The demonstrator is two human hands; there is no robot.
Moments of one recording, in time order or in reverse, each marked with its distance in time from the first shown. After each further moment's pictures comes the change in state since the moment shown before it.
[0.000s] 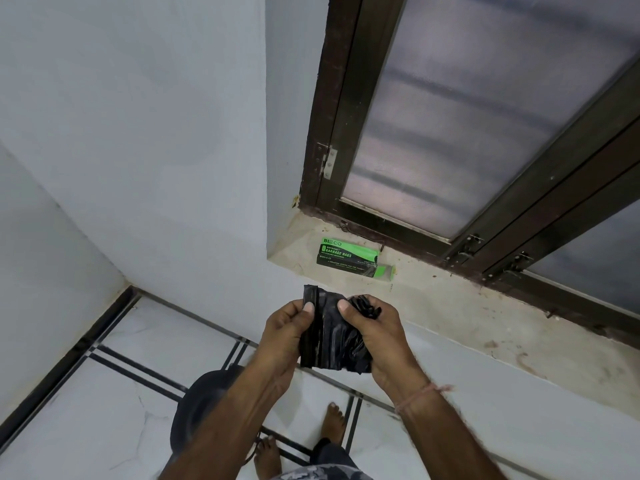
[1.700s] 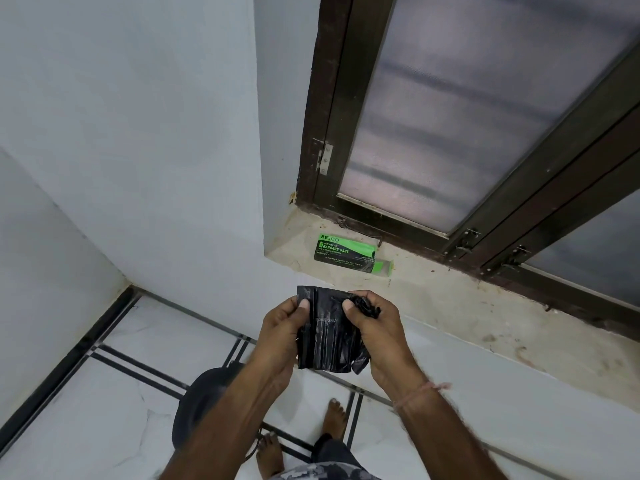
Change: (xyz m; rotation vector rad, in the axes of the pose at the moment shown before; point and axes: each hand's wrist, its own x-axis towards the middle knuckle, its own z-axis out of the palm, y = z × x) left_hand -0.005 0.000 0.004 -0.037 -0.005 0.014; right_hand 0.001 0.006 -0.006 -0.010 -0.005 -0.061
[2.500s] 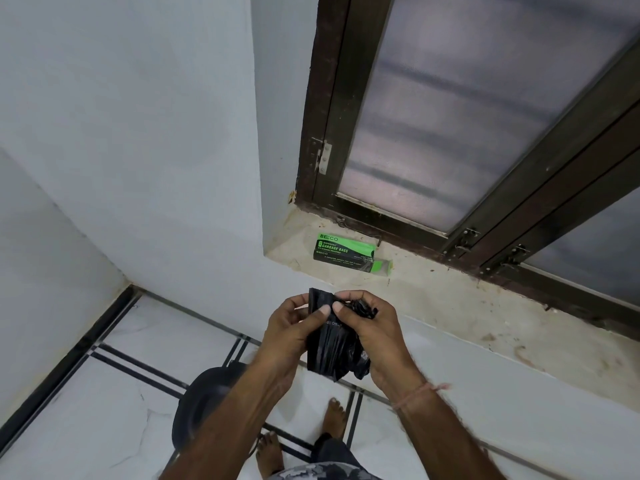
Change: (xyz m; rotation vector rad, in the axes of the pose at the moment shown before) left_hand -0.002 -0.002 0.006 0.050 0.008 -0.003; right_hand -0.004 -0.004 0.001 0.004 -0.016 0.013
